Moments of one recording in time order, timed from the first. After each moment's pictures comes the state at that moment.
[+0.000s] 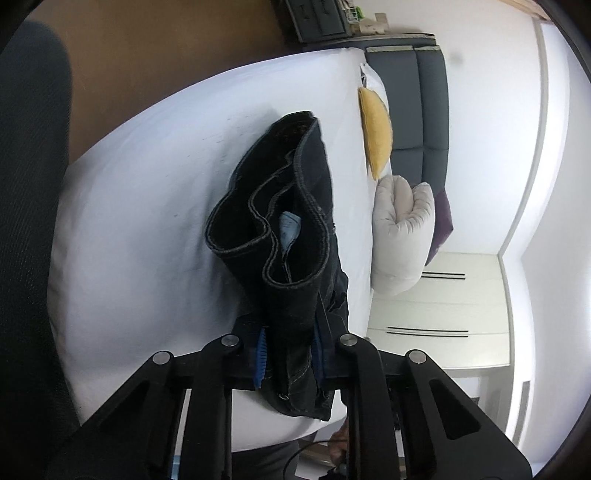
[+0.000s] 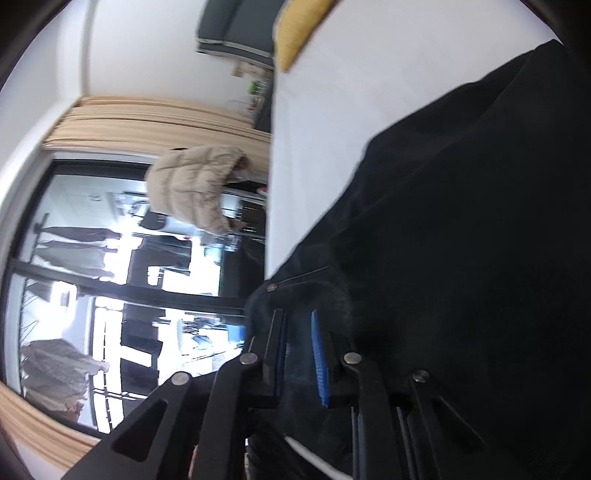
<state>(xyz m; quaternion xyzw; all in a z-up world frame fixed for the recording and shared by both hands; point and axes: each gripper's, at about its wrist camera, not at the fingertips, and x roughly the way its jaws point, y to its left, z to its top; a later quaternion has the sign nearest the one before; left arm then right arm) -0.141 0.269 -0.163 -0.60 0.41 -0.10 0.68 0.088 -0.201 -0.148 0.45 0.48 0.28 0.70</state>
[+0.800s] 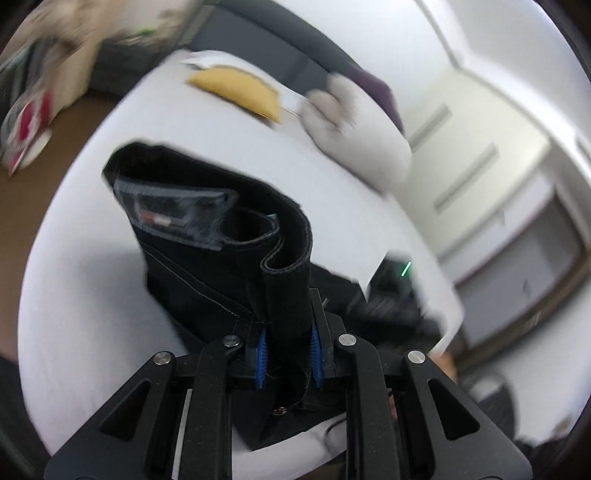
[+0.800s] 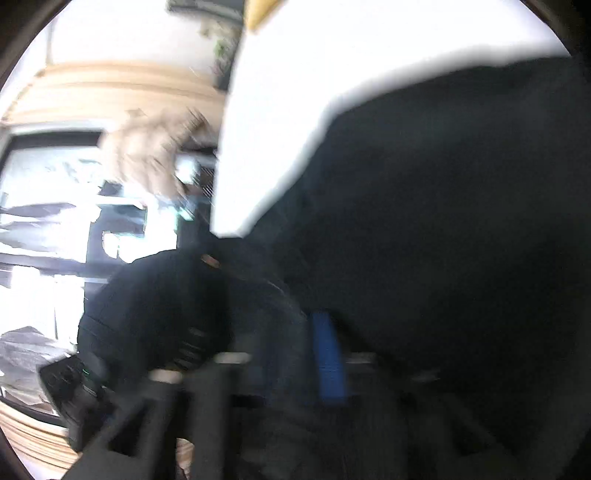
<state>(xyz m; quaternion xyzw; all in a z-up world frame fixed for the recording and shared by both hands) -0.071 0.080 0.003 -0.21 0.39 -0.25 0.86 0.108 -0.203 -0.164 0.39 0.54 0.26 0.69</state>
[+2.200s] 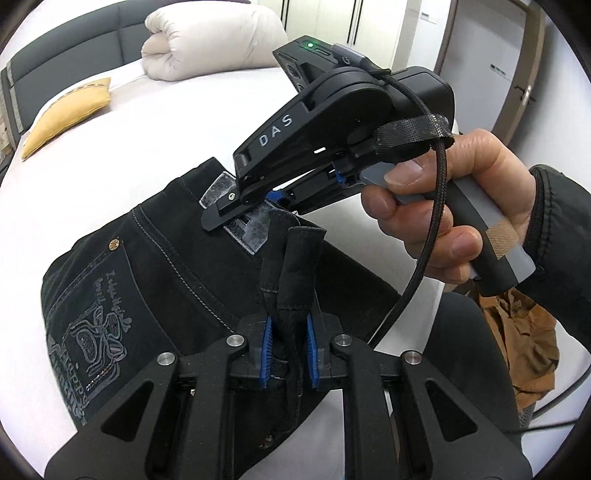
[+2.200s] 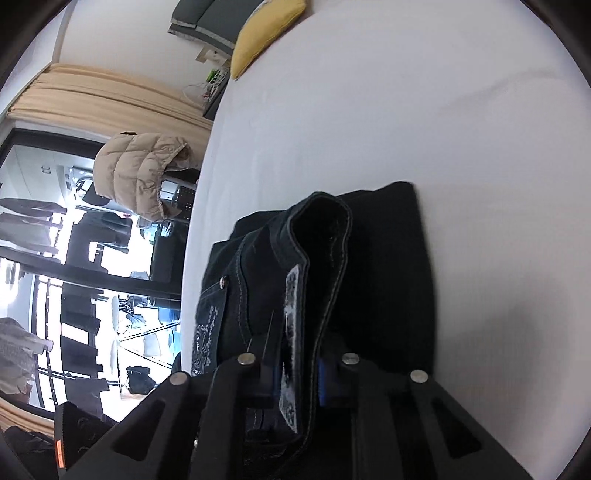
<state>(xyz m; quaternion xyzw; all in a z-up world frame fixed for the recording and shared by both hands) -0.072 -0.255 -0.054 0.14 0.42 -0.38 0.81 0.103 -0.355 -0.146 0.34 0.54 0.23 0.74</state>
